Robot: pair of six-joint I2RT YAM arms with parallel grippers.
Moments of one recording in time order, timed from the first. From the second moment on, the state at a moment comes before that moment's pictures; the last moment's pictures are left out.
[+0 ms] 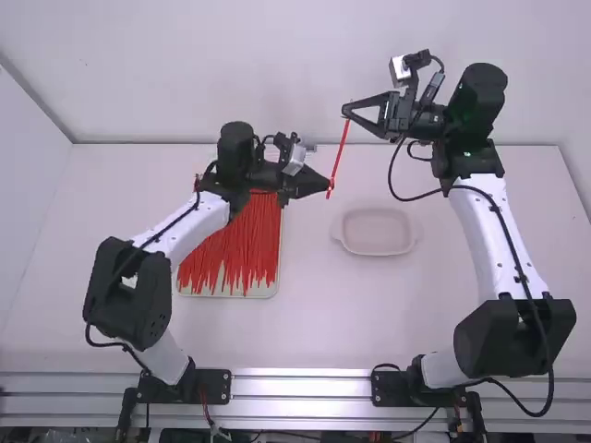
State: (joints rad) left arm -0.30 1.74 1.22 0.41 1.34 0.16; right arm 0.05 1.60 1.54 0.13 -1.34 1.07
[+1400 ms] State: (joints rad) left arm -0.26 1.75 1.28 1.00 1.32 -0.56; right arm 0.15 1.60 1.54 -0.20 -1.35 0.68
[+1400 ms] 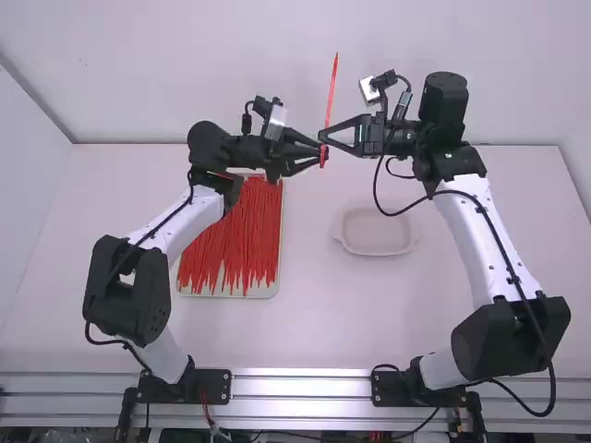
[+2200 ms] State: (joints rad) left arm -0.09 1.75 1.28 0.03 1.22 -0.36; right arm -0.06 1.60 1.54 -0.85 -0.97 0.24
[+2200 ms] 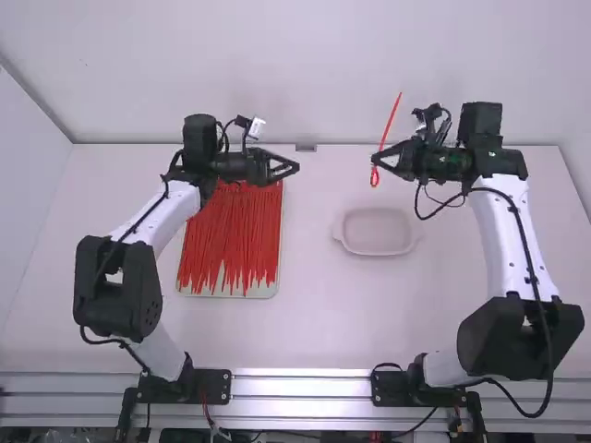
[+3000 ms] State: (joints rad) left arm -0.02 1.75 1.29 -0.44 1.09 0.00; right arm 0.07 1.60 1.04 -0.32 -0.39 0.29
